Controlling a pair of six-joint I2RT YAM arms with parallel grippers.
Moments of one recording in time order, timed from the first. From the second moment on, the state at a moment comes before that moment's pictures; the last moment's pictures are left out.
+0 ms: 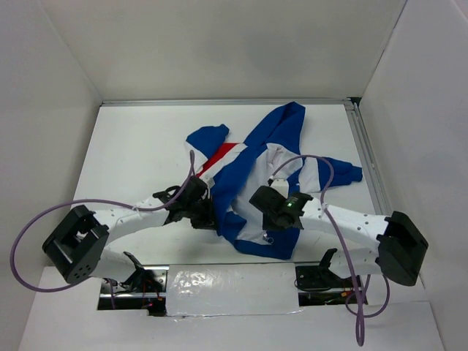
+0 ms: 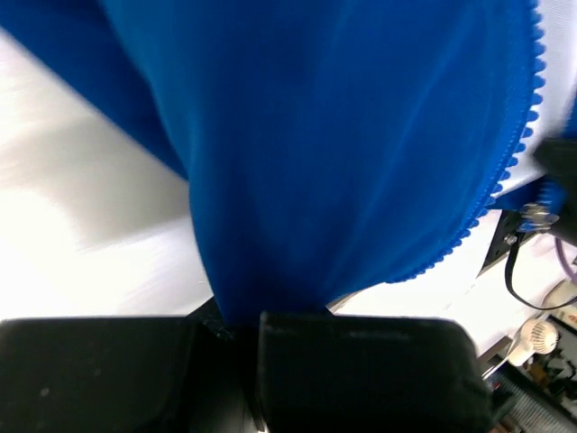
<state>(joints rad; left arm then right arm) -0.70 1.36 0.66 -0.27 0.28 -0.80 0.92 1.23 0.77 -0.73 0.31 0.93</state>
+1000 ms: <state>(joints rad) -0.76 1.45 0.71 -0.26 0.24 -0.82 0.82 0.93 0.46 -0.52 0.14 0.99</state>
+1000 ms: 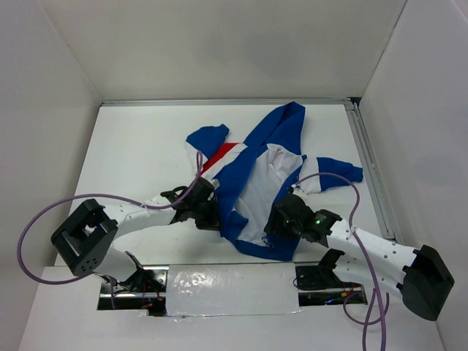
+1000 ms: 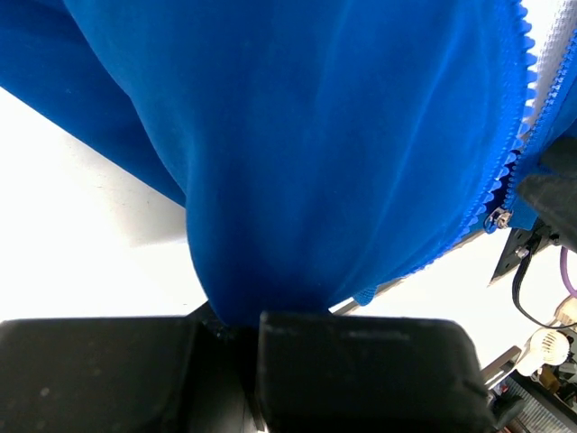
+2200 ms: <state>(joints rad) -0.78 1.38 0.72 -0.30 0.23 -0.82 0.69 0.95 0.39 -0.34 -0.07 0.84</state>
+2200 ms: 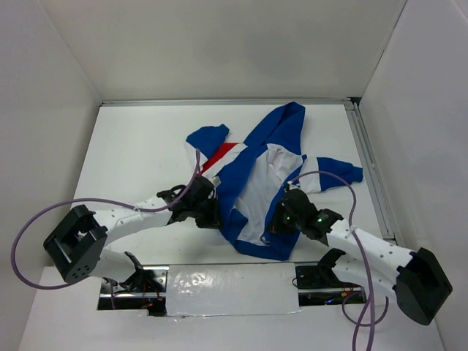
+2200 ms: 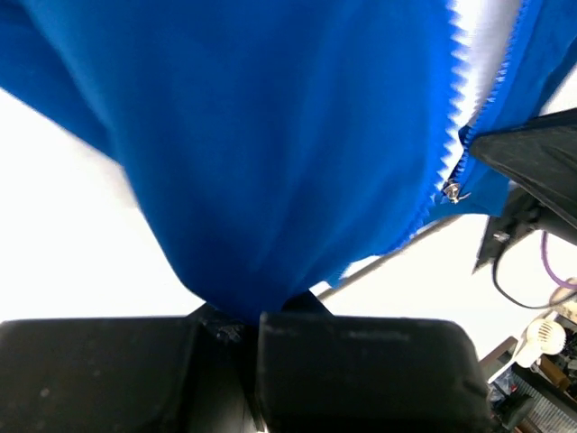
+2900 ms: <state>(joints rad) -0.86 1.20 0.89 -0.26 0.32 -0.88 0.60 0.62 0.45 -0.07 -0.38 0.72</state>
